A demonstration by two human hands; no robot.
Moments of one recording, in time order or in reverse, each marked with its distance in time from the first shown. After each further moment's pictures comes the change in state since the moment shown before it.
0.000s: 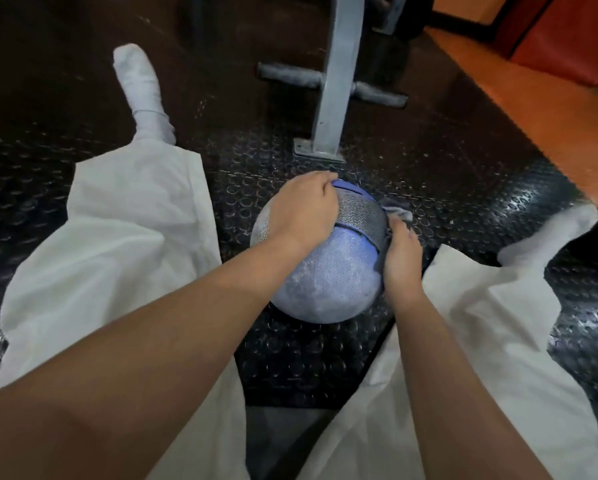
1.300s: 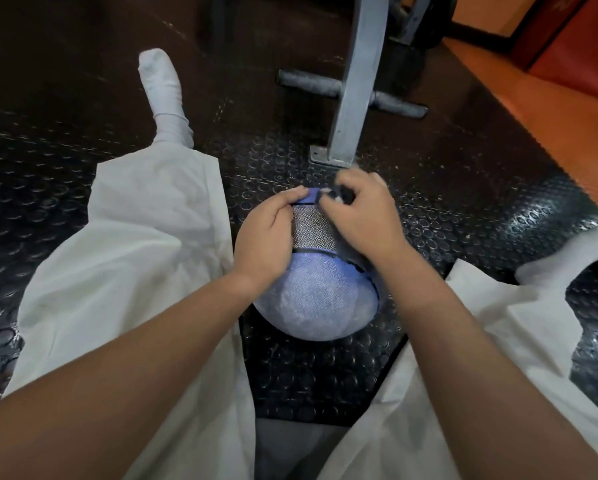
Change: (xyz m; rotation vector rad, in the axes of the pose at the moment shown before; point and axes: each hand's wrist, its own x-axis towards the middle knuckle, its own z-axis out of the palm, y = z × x) left_hand -0.023 -0.063 -0.021 -0.584 0.161 -0.064; right_hand -0.007 -0.064 0.064 -0.637 -0.287 -0.874
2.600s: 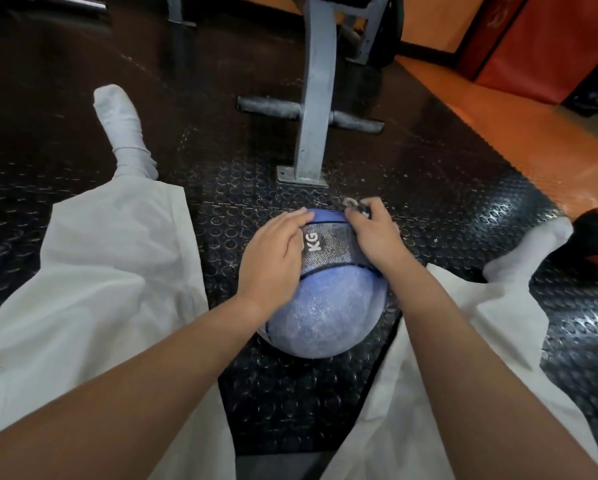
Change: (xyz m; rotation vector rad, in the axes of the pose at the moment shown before) left_hand -0.001 0.012 0.036 0.402 -0.183 0.245; right_hand 0.001 0.061 -0.031 0.049 -0.040 0.527
